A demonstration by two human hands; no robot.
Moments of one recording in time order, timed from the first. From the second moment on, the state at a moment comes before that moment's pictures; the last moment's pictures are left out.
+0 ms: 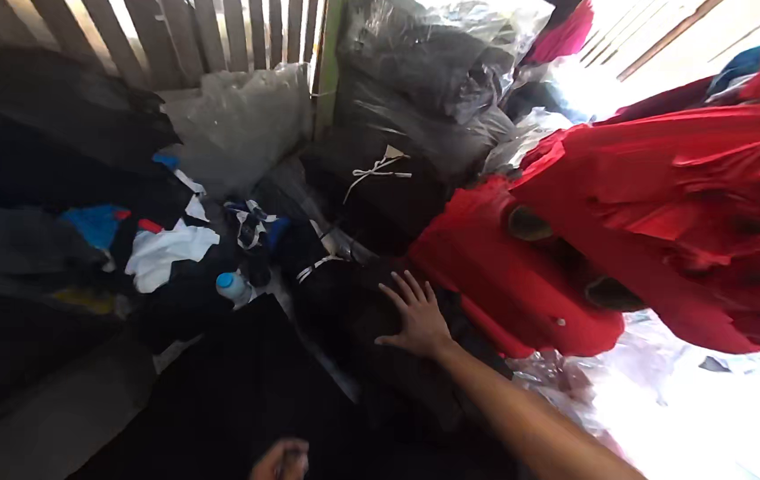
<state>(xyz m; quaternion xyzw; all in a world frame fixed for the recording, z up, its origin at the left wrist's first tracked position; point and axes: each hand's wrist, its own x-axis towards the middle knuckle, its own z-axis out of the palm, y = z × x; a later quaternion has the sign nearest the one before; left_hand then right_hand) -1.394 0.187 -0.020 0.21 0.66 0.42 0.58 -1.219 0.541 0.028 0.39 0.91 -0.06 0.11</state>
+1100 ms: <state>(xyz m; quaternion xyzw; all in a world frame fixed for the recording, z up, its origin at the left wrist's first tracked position) -1.496 0.725 -0.080 0.15 0.72 0.57 0.37 -1.212 0.560 -0.026 0.35 0.93 0.08 -0.04</state>
